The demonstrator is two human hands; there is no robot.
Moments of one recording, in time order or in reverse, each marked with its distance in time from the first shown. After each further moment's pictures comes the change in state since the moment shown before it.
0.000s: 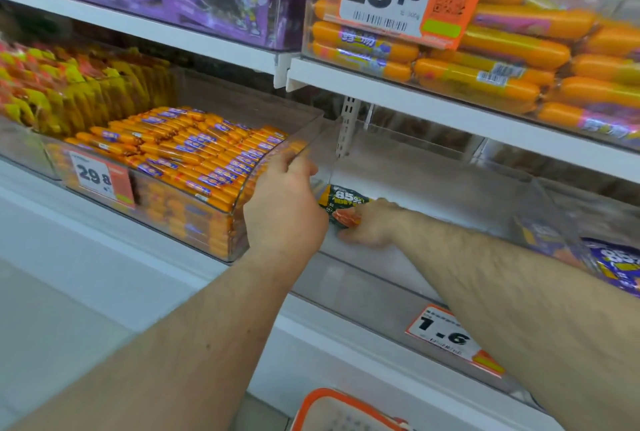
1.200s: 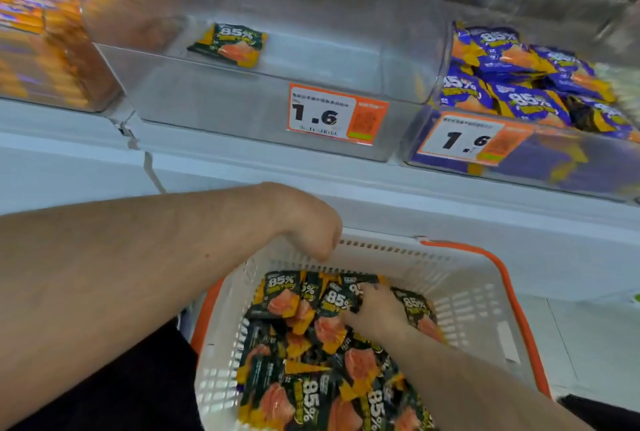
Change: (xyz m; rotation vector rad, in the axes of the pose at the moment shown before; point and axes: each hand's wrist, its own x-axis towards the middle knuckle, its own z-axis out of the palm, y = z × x) left_hand -0.167 0.051 0.097 0.636 -1.514 0.763; right_hand -0.269 0.068 0.348 0.432 -0.349 0.378
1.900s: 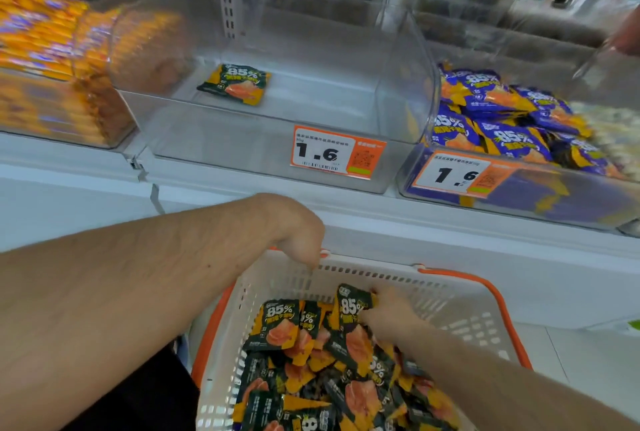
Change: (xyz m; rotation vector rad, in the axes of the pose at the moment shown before) left_hand -0.016 -0.015 -0.021 -0.042 0.001 -0.135; right_hand -0.016 -0.013 -0.064 0.483 0.048 0.059
